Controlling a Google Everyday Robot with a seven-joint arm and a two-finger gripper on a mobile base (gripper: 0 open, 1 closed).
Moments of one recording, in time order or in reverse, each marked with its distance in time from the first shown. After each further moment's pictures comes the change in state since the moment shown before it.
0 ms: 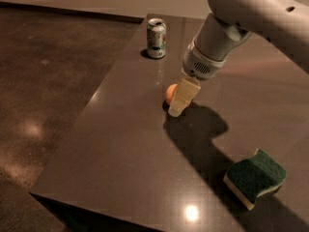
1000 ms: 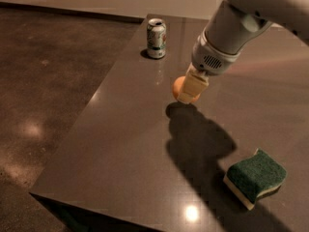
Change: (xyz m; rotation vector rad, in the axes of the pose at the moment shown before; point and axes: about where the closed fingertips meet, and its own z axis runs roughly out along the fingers) arm 0.008 0.012 -0.041 0.072 0.014 0.031
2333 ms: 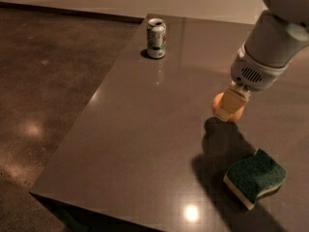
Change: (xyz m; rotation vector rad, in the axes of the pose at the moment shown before) arm 0.095 0.021 -0.034 0.042 0.190 0.269
